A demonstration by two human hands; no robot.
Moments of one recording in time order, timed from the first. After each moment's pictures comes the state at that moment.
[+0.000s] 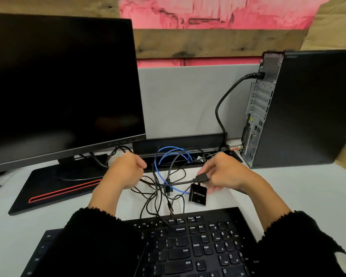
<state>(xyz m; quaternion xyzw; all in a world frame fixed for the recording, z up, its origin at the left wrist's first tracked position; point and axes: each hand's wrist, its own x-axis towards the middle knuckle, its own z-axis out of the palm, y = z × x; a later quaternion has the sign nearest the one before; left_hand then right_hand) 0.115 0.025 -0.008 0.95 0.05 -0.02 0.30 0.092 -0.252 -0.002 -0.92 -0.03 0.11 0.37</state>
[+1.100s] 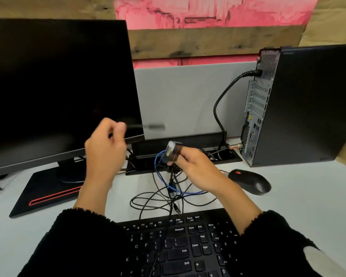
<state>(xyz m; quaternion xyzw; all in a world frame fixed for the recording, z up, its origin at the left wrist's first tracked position) 0.083 0.023 0.038 0.83 -0.01 0.38 0.41 0.093 -0.194 -0.009 -0.86 -0.21 -0.04 0.47</state>
